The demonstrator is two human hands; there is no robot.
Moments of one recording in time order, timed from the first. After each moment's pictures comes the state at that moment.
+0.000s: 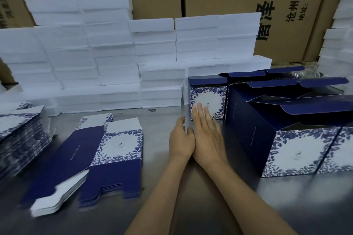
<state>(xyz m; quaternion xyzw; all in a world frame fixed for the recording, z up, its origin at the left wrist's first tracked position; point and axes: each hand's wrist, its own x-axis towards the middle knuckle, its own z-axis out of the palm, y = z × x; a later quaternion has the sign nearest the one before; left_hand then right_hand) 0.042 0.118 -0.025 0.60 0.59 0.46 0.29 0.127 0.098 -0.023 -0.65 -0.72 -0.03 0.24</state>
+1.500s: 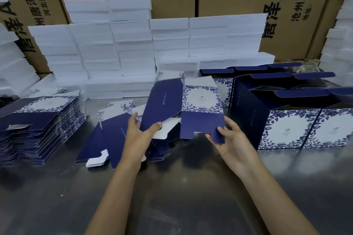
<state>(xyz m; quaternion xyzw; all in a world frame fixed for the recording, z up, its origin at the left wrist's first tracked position) -0.104 -0.007 0.019 0.43 0.56 0.56 0.44 0.130 -0.023 0.011 -0.33 -0.25 0.63 0.65</state>
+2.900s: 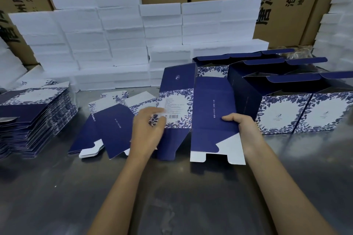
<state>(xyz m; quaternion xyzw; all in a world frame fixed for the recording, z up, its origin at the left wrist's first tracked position) -0.071 -0.016 0.009 0.60 0.56 0.53 0.24 0.172 -0.021 0.005 -0.45 -0.24 0.65 0.57</state>
